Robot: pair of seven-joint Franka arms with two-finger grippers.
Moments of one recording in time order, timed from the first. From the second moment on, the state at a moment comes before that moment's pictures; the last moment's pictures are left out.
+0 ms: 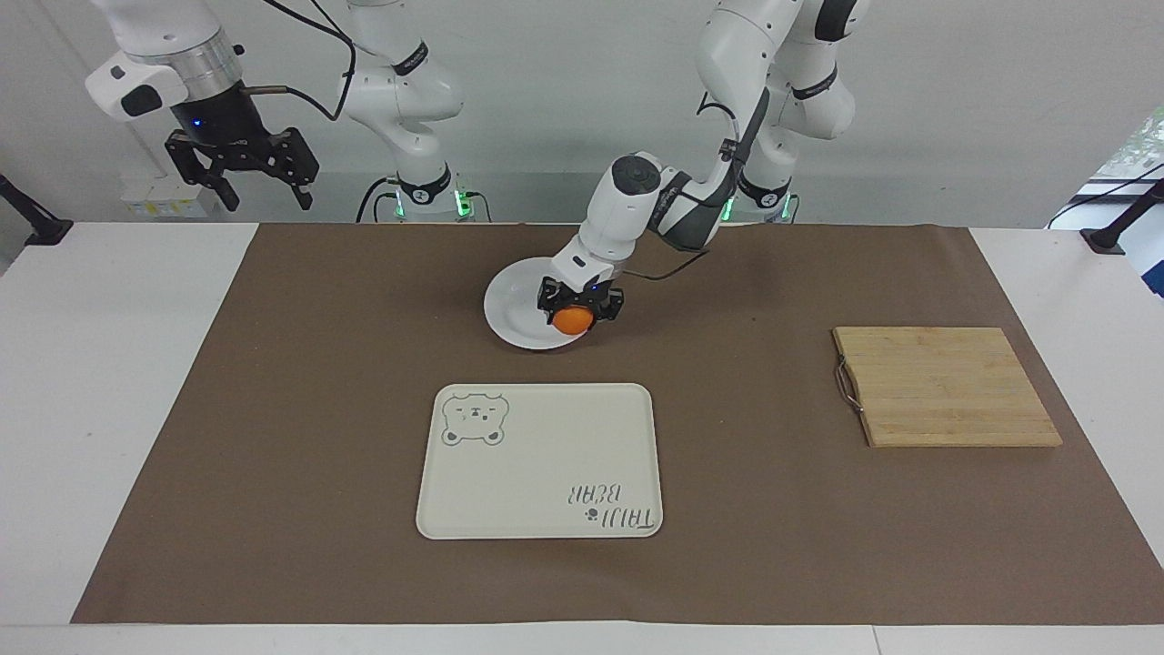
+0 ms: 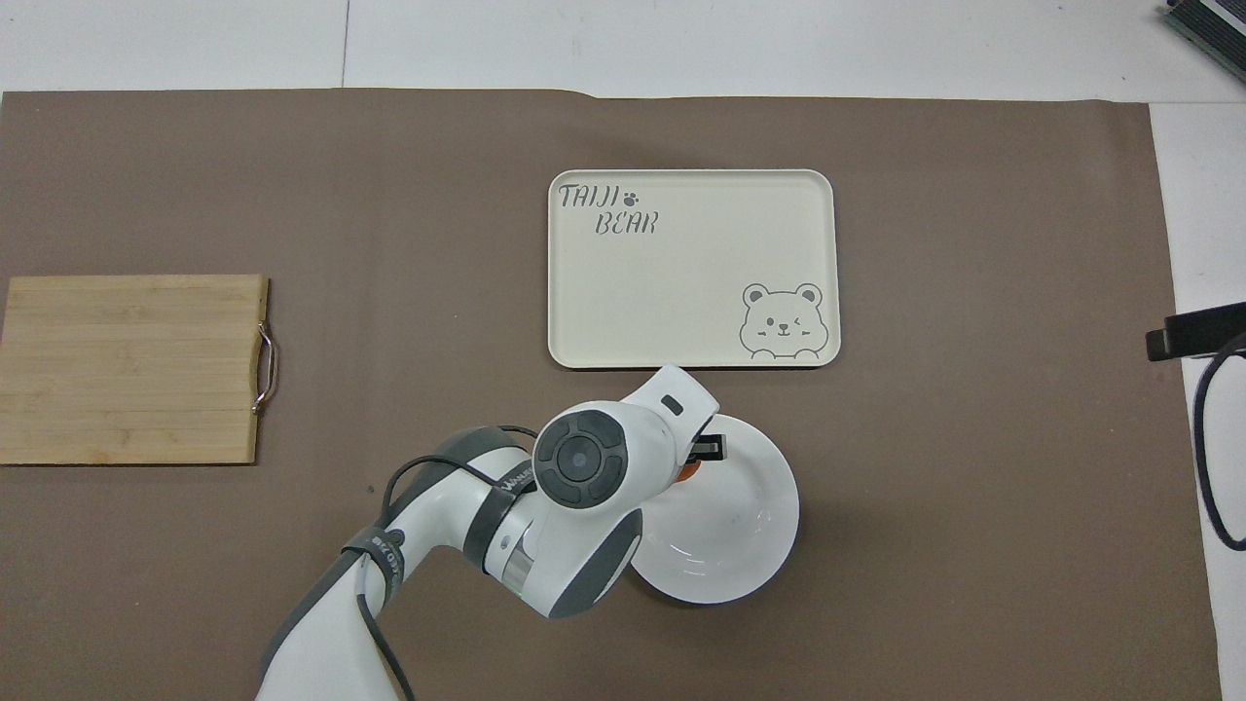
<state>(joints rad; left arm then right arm) -0.69 0.34 -0.18 -1.99 -0.24 2.55 -0.64 0.06 -0.07 -0.12 -1.52 0.01 1.48 -0.05</state>
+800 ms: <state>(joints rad) -0.73 0.37 -0.18 -1.98 -0.24 2.59 -0.72 0.06 -0.07 -0.12 -1.52 0.01 1.48 -0.05</state>
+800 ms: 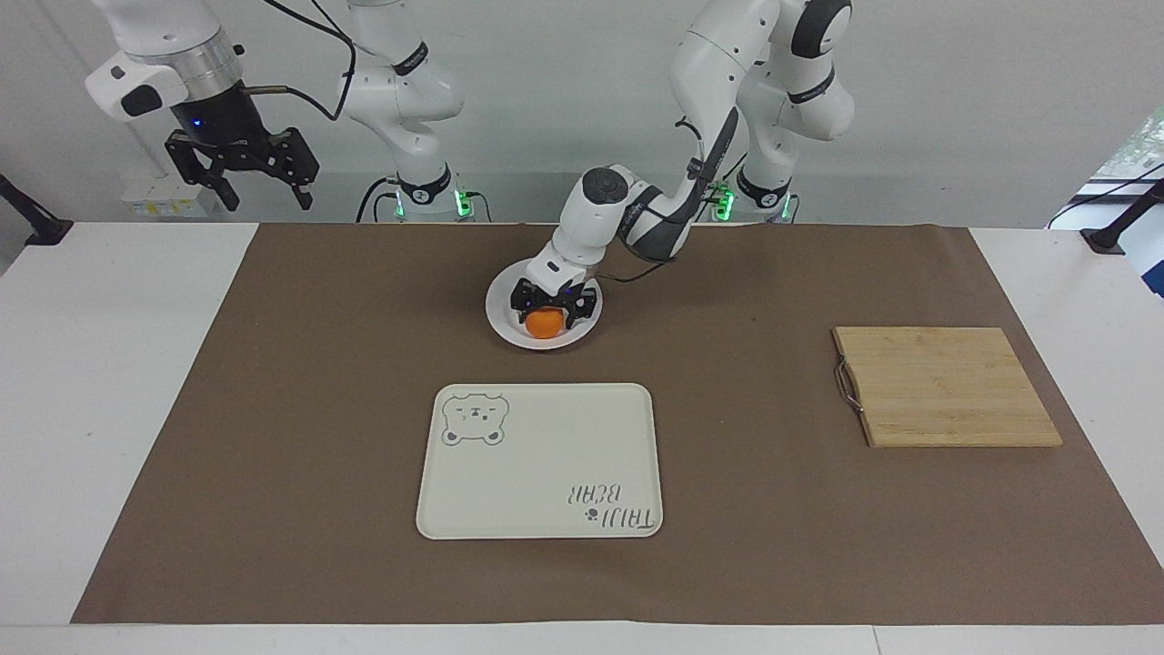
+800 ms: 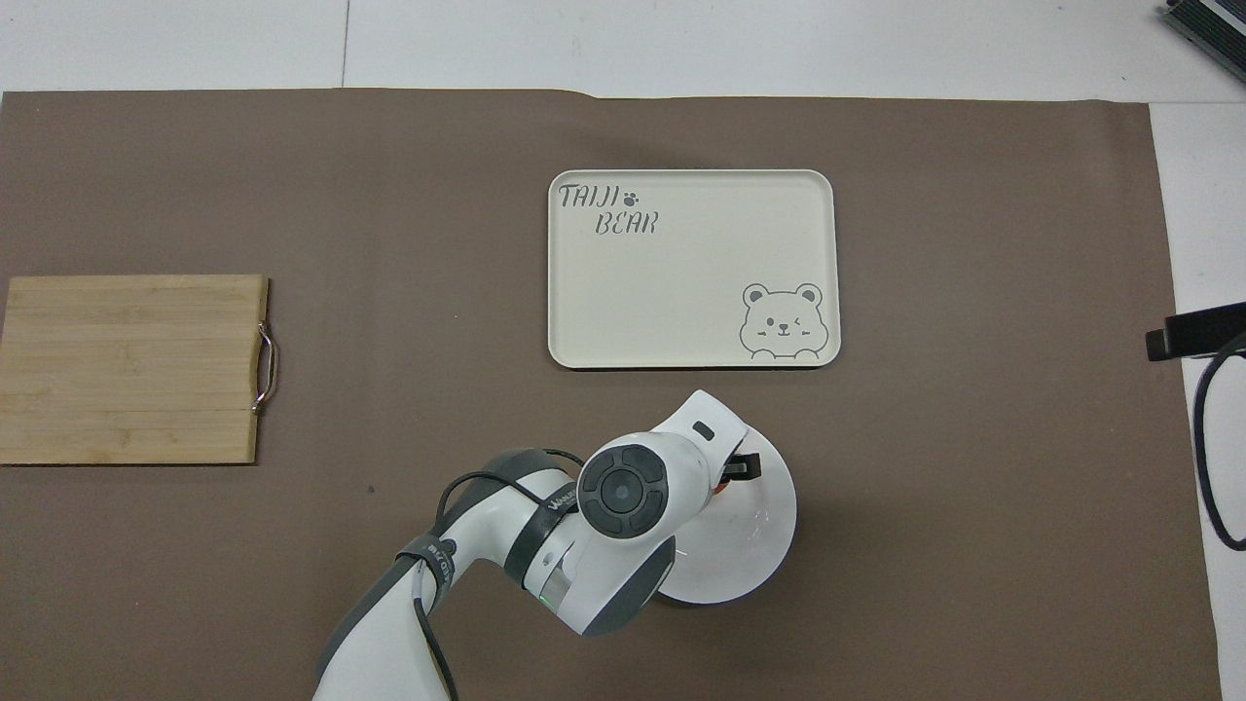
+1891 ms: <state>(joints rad) -0.23 0.06 -0.14 -1.91 -0.04 2.08 -0.31 0.07 -0.11 -0.12 -1.64 0.09 1.47 -0.06</state>
